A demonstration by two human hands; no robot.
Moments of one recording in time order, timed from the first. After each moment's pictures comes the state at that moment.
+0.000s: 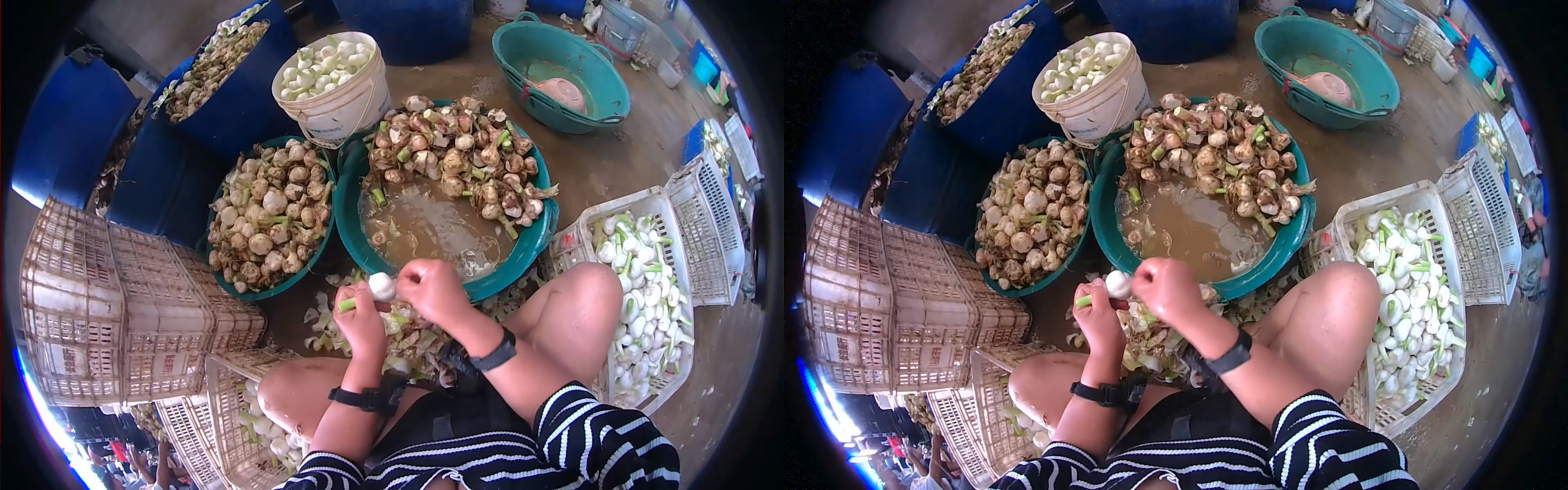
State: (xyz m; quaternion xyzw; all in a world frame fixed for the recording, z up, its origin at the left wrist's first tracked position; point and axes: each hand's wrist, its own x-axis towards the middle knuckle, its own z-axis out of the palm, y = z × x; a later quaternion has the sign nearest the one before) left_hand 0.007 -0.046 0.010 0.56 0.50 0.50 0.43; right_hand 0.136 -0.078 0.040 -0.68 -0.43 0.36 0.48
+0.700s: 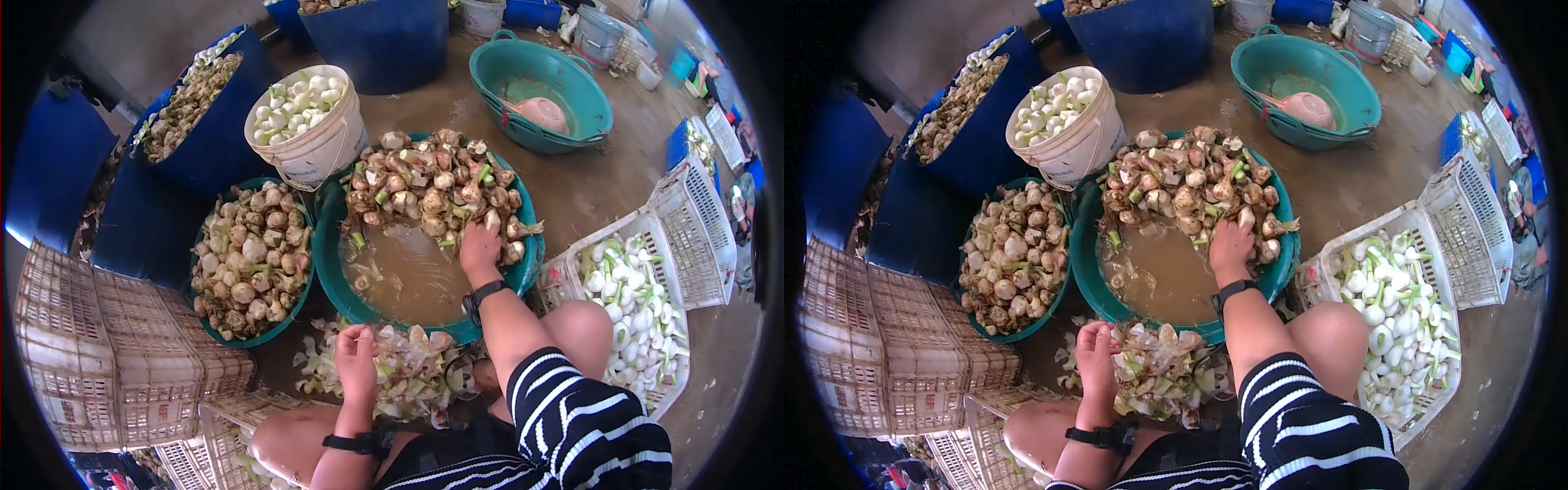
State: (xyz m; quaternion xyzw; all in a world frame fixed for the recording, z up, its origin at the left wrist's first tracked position) left_hand 0.026 -0.033 0.003 0.45 0.54 0.39 0.59; right_hand 0.311 0.003 -0.118 -0.92 -0.38 -0.05 0.08
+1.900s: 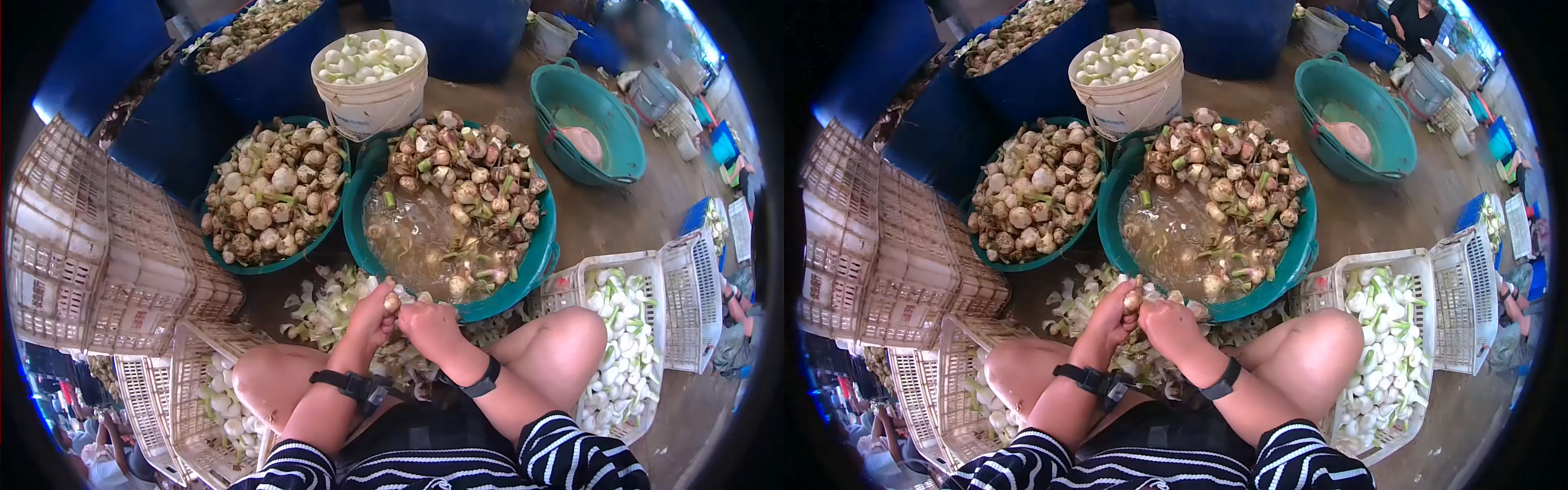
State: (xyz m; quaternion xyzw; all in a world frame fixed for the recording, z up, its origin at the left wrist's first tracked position) left_hand 0.006 -0.023 -0.025 0.17 0.51 0.22 0.81; right_hand 0.123 -0.098 -0.004 -0.65 -0.72 0.10 0.24
